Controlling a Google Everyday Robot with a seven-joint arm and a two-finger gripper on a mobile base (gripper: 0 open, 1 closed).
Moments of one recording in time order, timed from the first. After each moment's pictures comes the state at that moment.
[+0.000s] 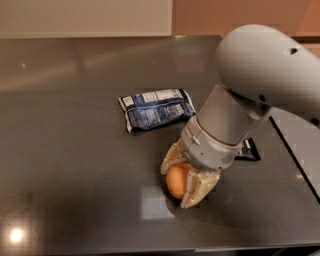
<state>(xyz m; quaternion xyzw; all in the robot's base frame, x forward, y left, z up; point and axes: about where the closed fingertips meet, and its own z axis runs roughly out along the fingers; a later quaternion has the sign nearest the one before) 0.360 -0.042 0.839 -0.84 0.50 0.15 0.13</state>
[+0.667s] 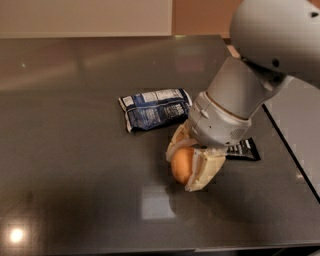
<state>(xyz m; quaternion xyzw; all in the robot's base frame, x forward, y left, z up) 0.375 -0.048 0.873 -0.82 0.52 0.18 0.14</state>
